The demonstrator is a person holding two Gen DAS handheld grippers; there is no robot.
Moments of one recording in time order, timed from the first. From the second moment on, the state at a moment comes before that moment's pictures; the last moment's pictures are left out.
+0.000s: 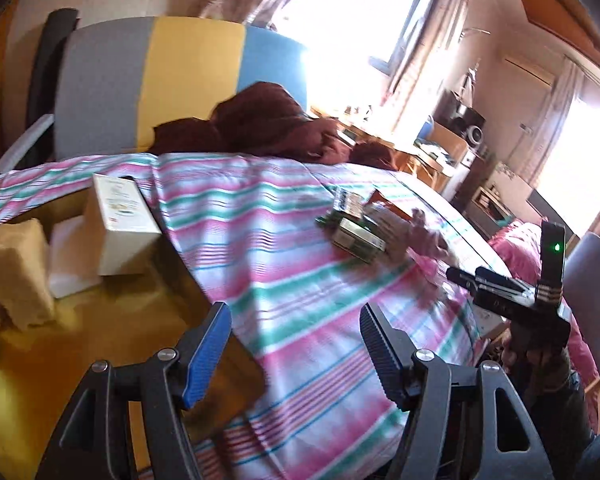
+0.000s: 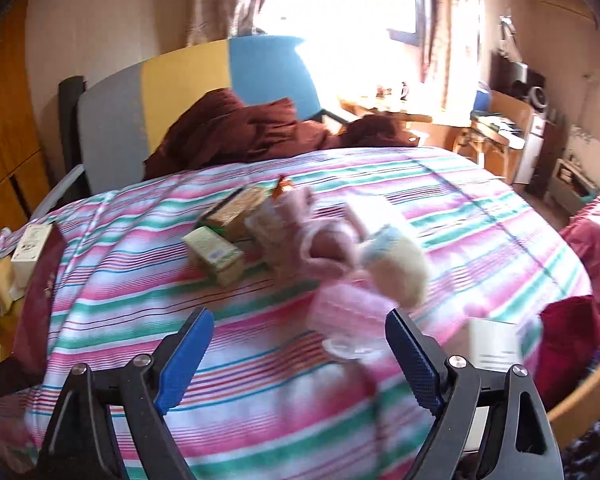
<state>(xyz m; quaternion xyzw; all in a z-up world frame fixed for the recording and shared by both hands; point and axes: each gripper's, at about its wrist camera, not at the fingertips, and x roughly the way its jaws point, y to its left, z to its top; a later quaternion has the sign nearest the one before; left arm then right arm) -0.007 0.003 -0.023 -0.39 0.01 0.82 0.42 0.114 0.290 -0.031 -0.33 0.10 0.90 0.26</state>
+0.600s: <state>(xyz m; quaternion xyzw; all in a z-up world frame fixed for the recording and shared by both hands) 0.032 0.048 -0.065 -0.42 0.02 0.76 0.50 0.155 0.373 -0.079 -0.45 0.12 0.80 0.37</state>
